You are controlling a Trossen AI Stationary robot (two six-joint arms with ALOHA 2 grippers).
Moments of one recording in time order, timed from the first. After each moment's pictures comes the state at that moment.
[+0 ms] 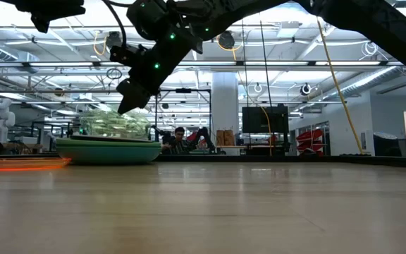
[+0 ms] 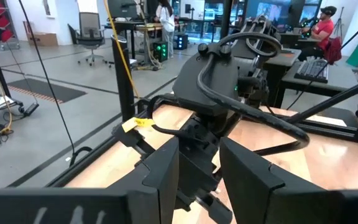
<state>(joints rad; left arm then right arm) -0.43 0.37 0.56 -0.31 -0.74 -0.13 -0.10 2.36 2.05 -0.36 0.31 -0.45</state>
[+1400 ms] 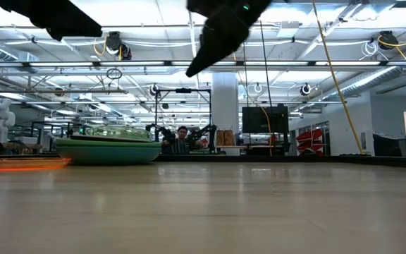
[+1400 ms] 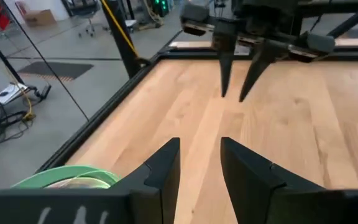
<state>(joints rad) -0.43 0.67 0.56 -0.28 -0.73 -0.15 0.03 1.76 1.41 -0.47 0.17 -0.22</state>
